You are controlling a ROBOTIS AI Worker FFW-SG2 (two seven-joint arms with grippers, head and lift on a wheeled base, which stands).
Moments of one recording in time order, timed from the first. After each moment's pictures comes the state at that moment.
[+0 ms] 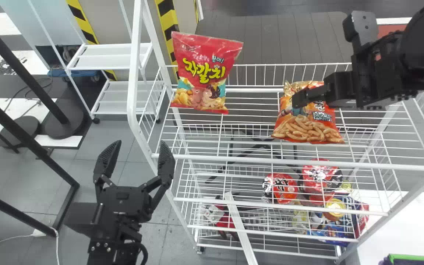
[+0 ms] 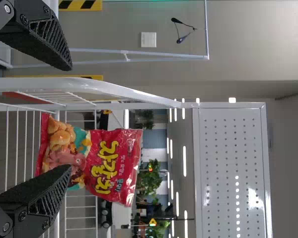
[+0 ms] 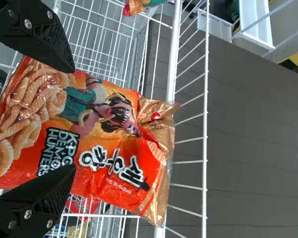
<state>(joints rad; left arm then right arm) 0.57 0.28 -0.12 -1.87 0.11 -0.40 0.25 -0.56 -0.01 0.04 -1.50 -0.27 1.57 0.06</state>
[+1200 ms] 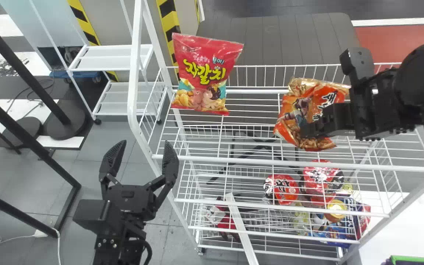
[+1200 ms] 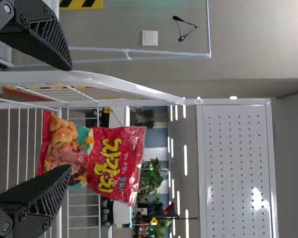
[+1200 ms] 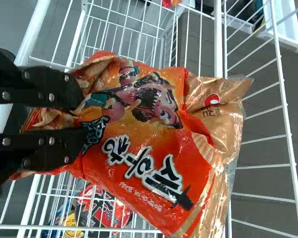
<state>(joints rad) 0.54 0.28 -0.13 -1.83 0.11 -0.41 0.25 -0.45 -0.02 0.03 -1.57 -0.27 1.57 0.10</state>
